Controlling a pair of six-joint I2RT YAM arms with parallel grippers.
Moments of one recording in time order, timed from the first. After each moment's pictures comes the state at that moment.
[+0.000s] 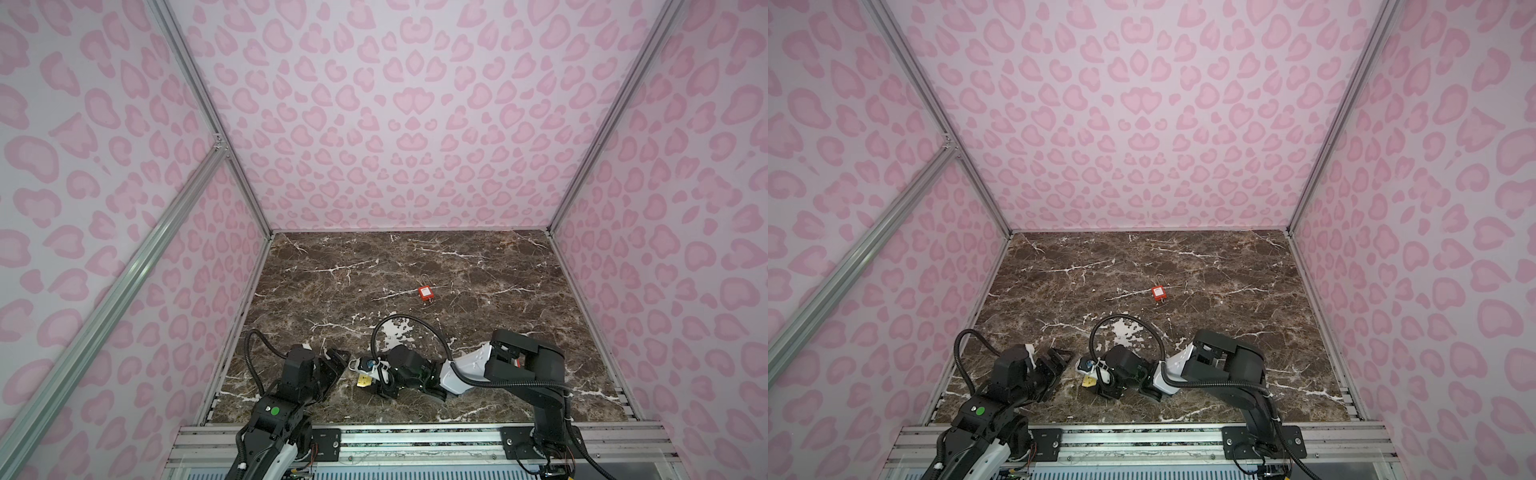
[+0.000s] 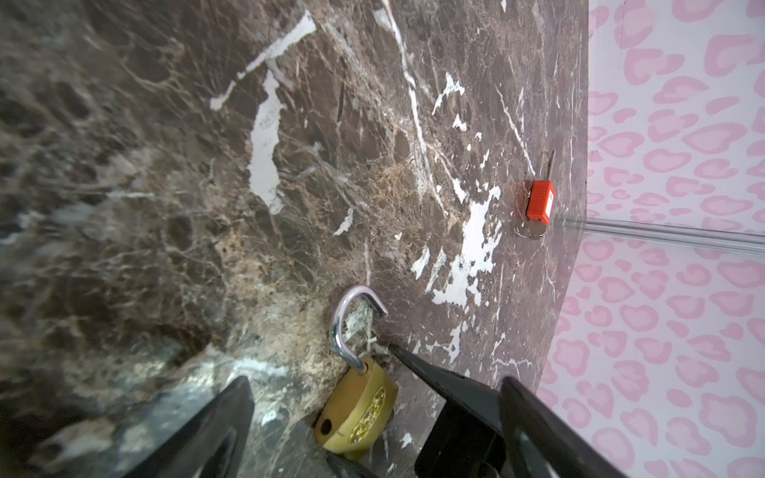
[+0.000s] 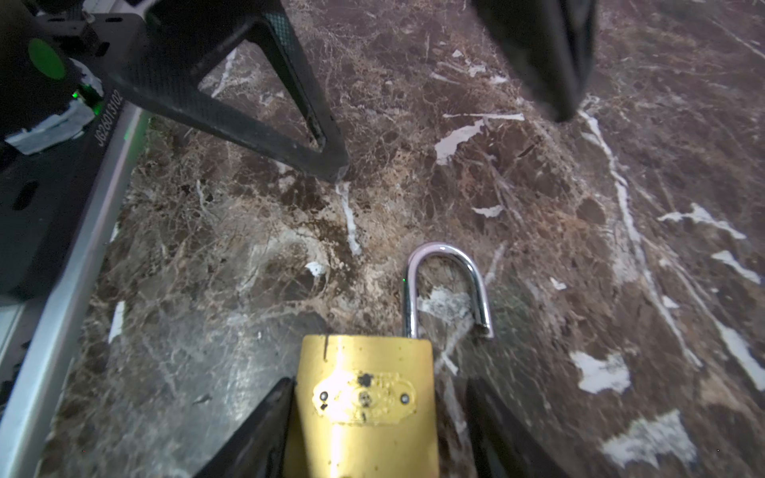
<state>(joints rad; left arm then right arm) -0.29 0.33 0.21 -0.64 0.21 -1.18 1.18 1.97 0.82 0.55 -0.14 -0.17</state>
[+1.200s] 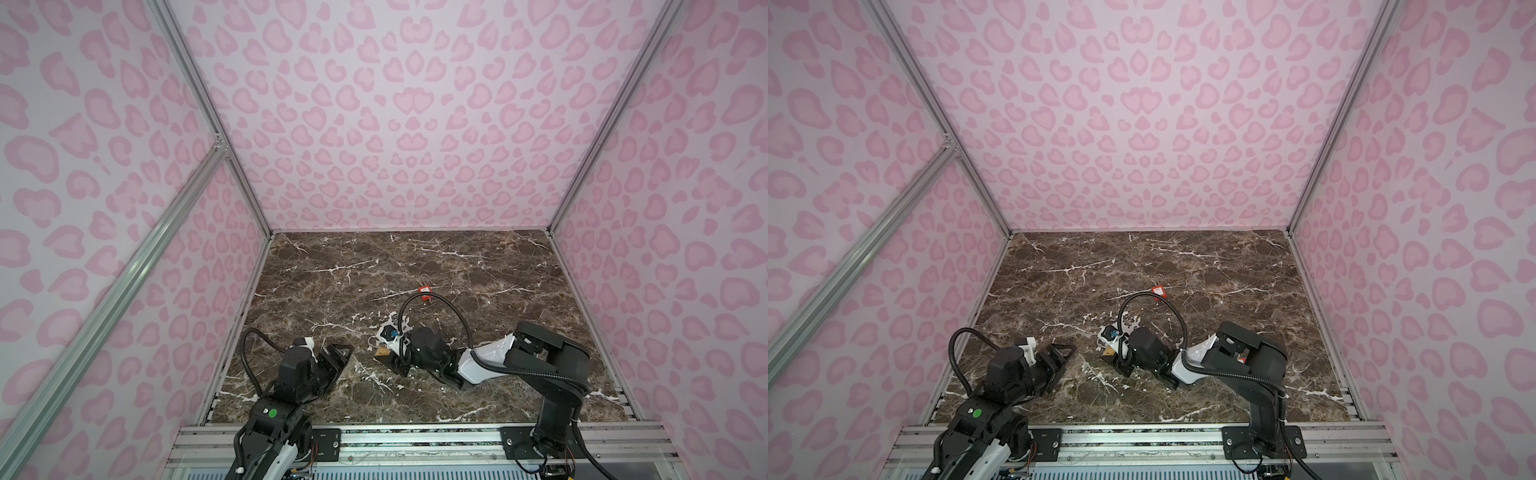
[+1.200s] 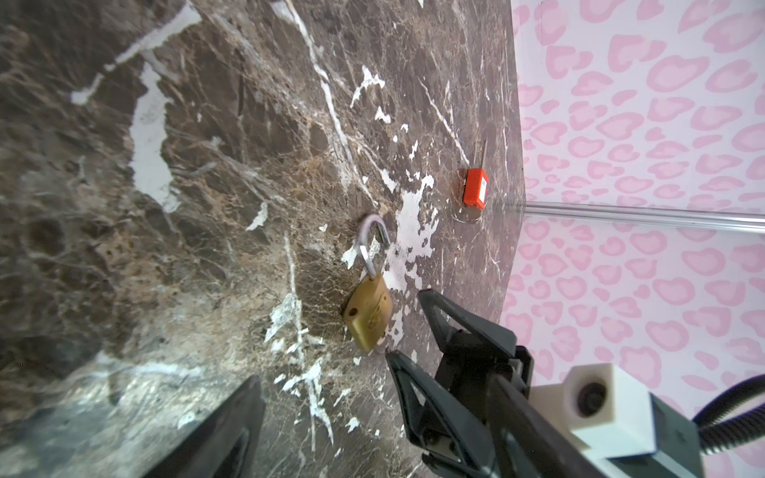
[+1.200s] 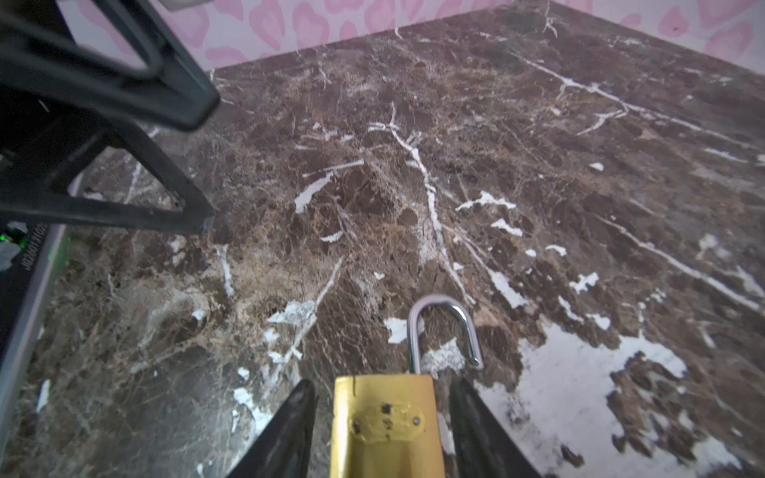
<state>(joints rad) -0.30 0.33 0.25 -0.55 0.29 -1.20 1.02 1.84 0.71 0.69 -0.13 -0.01</state>
